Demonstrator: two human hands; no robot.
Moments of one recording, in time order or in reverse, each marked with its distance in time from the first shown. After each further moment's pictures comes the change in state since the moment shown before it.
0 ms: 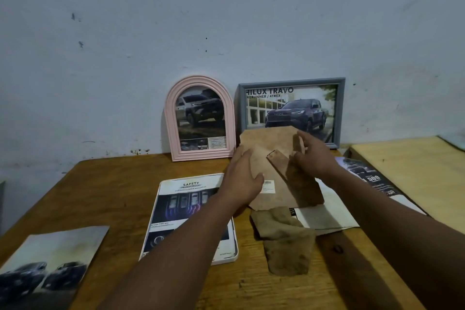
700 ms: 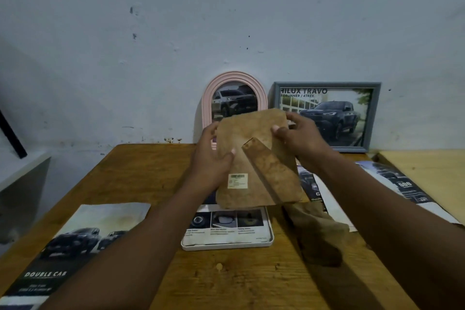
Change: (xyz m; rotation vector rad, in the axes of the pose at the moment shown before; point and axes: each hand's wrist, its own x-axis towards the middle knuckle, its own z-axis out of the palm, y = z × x) left_hand -0.049 -0.062 -0.109 -0.411 0.368 -0.062; right_hand -0.030 -0.125 0.039 0.657 -0.131 0.025
